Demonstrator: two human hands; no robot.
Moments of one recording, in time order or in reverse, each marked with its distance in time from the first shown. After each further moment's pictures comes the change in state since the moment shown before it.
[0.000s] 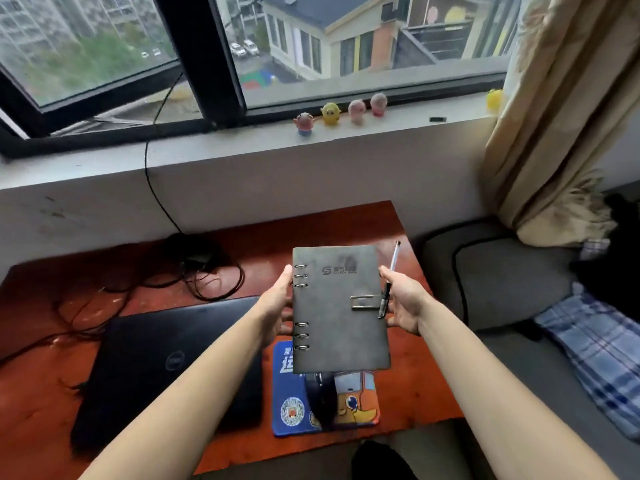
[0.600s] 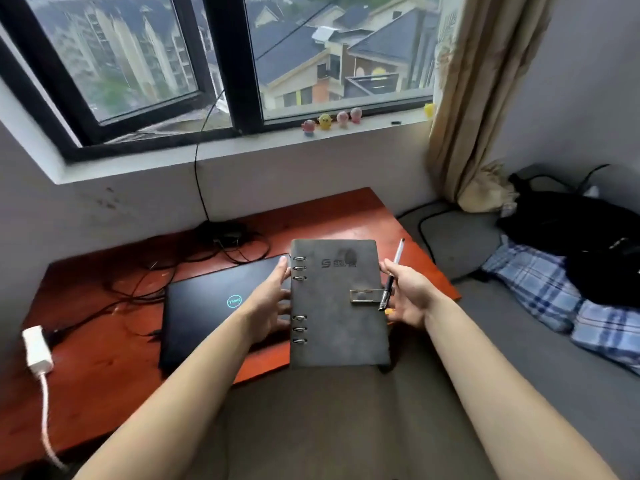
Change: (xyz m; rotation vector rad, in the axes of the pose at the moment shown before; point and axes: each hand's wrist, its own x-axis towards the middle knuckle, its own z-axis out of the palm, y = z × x) left_hand -0.210 -0.114 -0.143 0.115 -0.233 0.193; right_hand -0.236 0.178 0.125 0.101 0.041 -0.202
